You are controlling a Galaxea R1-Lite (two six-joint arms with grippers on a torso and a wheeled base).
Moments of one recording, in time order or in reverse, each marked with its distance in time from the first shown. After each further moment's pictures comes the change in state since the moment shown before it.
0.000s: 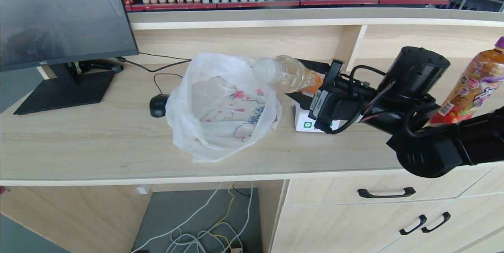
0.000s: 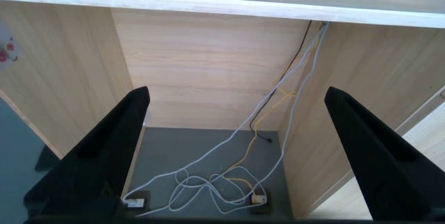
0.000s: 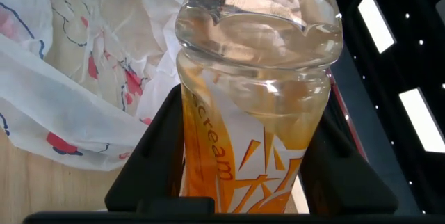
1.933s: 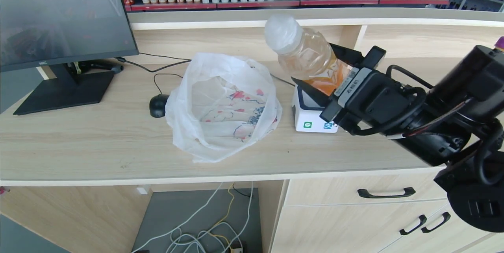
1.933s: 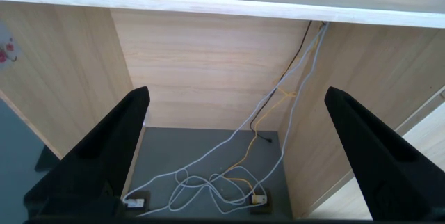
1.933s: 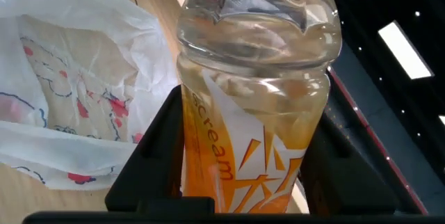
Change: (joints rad) left arm 0.000 0.000 0.000 0.000 0.000 0.000; right arm 0.170 -0.213 0.247 -0.156 -0.313 0.190
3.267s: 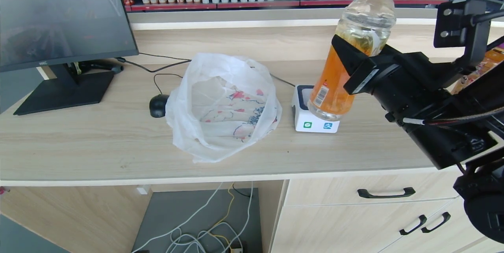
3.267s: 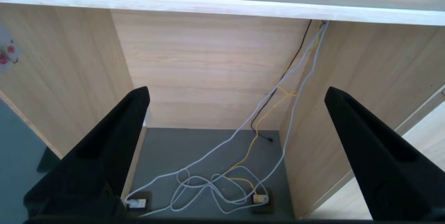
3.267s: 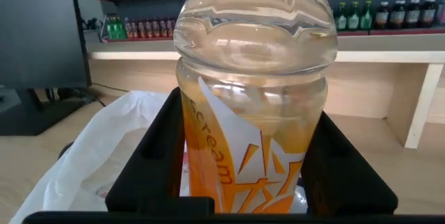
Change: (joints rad) left arm -0.001 0.000 0.000 0.001 0.000 0.009; right arm -0.001 -0.041 0.050 -0.128 -0.418 0.988
